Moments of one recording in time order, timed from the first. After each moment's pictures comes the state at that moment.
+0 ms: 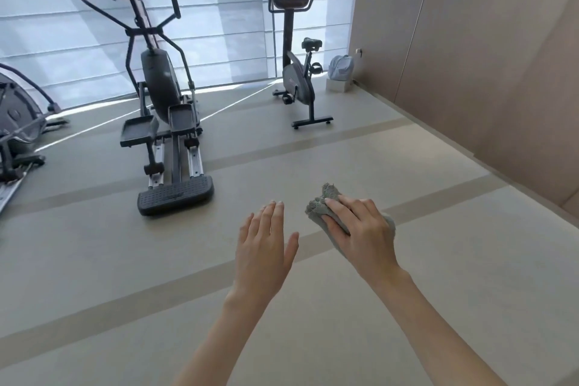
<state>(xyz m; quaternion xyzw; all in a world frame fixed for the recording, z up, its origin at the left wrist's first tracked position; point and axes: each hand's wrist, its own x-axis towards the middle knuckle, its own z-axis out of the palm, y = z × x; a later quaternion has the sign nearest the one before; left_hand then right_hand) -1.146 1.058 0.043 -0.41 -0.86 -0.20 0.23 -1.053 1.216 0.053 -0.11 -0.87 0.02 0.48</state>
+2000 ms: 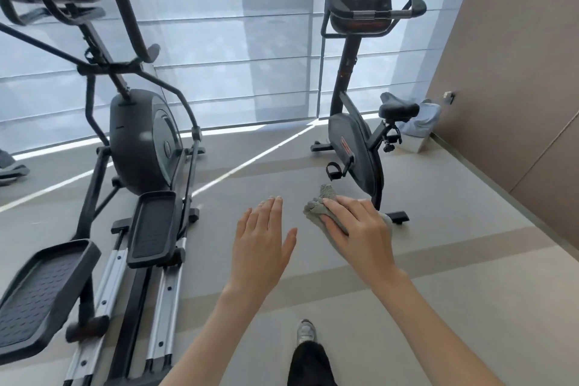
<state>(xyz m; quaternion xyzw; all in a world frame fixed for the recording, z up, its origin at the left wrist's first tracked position) -2.279 1.725 0.047 -0.35 -0.89 -0.18 0.23 -2.206 1.894 0.049 -0.05 -0.87 0.06 0.48</state>
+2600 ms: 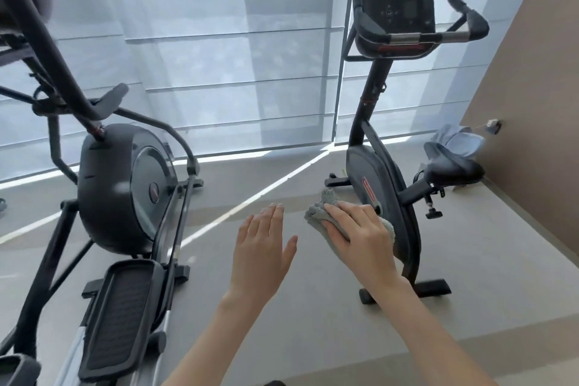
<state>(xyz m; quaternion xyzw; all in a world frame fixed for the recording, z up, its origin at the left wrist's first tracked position) -2.653 1.923 0.054 -0.34 -0.89 -0.16 0.24 -2.583 2.093 0.059 -0.04 -0.88 0.08 0.47</state>
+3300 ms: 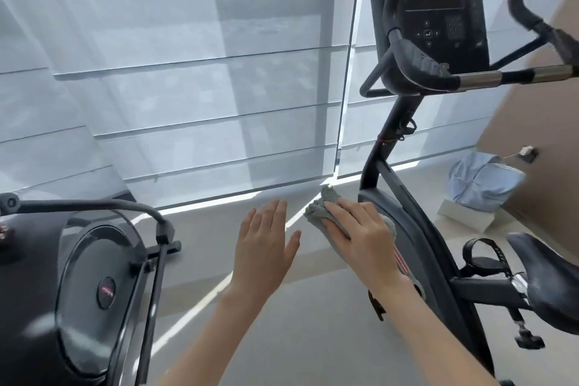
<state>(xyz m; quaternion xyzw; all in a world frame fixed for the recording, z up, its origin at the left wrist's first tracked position) -3.122 2.120 0.064 -0.39 -0.87 -0.17 0.27 -3.039 2.279 0.065 -0.07 -0.86 0.05 0.50</state>
